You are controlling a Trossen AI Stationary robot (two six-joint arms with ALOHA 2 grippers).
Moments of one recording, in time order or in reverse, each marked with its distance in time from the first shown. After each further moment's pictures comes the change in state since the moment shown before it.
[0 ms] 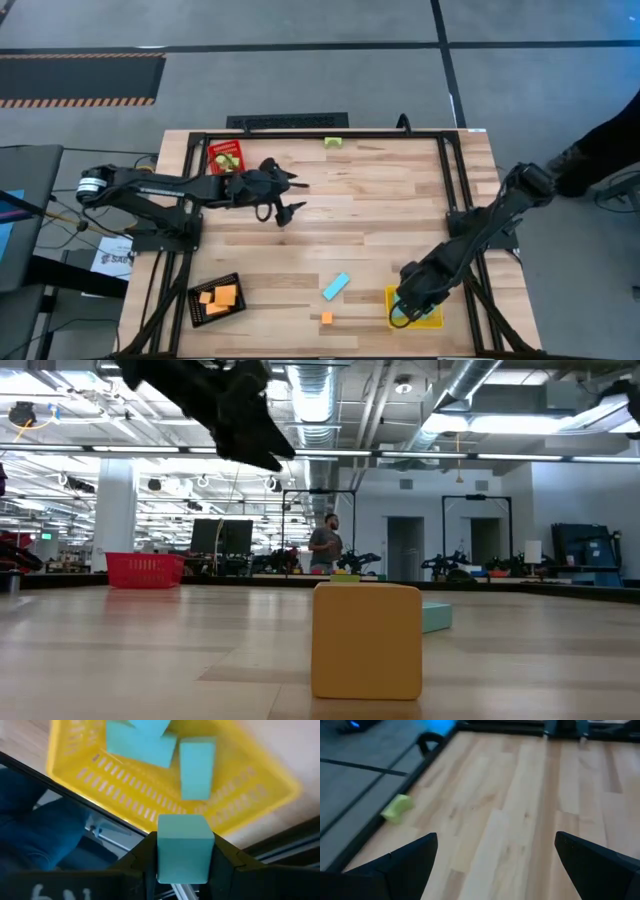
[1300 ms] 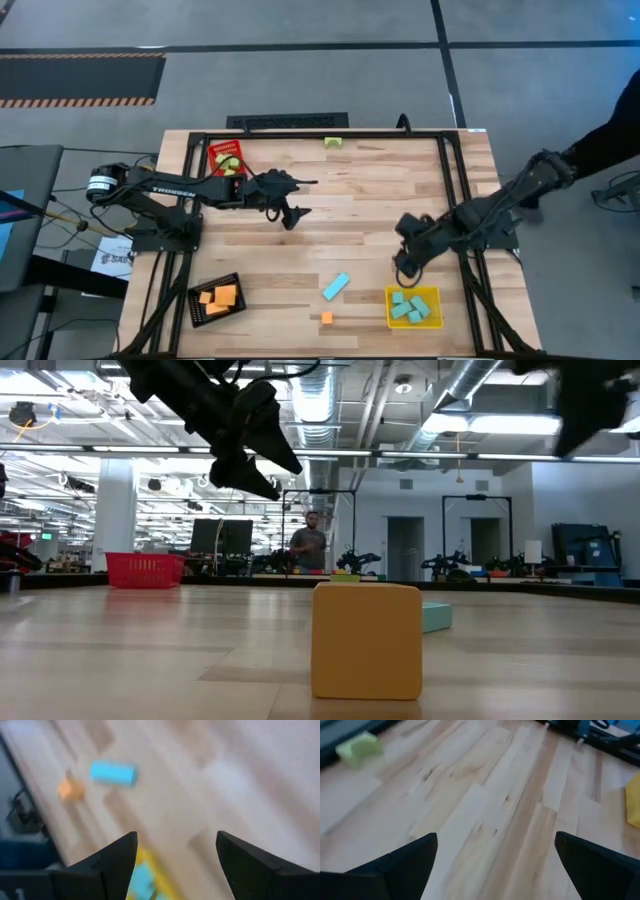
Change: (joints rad) left arm 0.007 0.096 0.015 -0.020 0.102 -0.315; right arm -0.190 -0.307 0.000 -0.087 0.626 -0.572
